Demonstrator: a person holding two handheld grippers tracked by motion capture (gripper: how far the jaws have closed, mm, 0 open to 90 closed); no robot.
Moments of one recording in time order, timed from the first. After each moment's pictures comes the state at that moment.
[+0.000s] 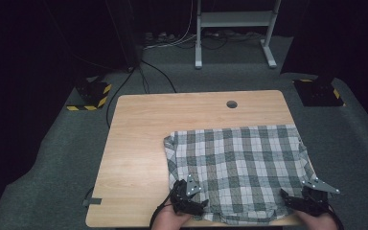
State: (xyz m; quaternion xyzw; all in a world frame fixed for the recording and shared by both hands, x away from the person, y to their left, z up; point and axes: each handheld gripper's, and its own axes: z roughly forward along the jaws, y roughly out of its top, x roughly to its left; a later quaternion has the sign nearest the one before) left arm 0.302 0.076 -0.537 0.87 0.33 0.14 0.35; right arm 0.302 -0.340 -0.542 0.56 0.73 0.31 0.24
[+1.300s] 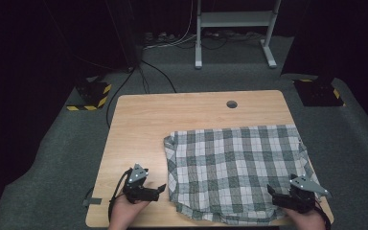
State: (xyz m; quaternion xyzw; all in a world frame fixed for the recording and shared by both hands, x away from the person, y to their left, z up) left arm 0.318 0.229 -0.518 0.79 0.42 0.17 0.41; right arm 0.303 -0.297 -0.523 0.47 0.74 0.38 0.28
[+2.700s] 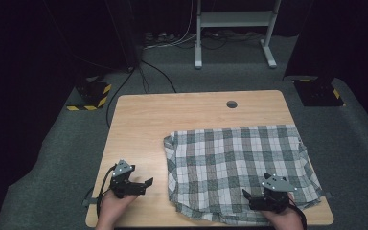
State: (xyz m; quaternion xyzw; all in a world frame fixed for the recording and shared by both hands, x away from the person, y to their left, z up) left arm 0.334 0.261 -0.520 0.77 0.44 0.16 0.43; right arm 0.305 -0.232 -0.526 0.40 0.79 0.40 0.24
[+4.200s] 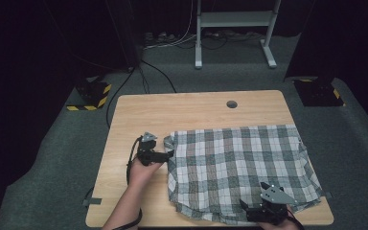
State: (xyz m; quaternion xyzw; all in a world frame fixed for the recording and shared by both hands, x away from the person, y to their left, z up) left arm 0.448 0.201 -0.524 0.76 0.47 0.14 0.42; right arm 0.274 -0.222 -0.529 0.39 0.79 0.42 0.23
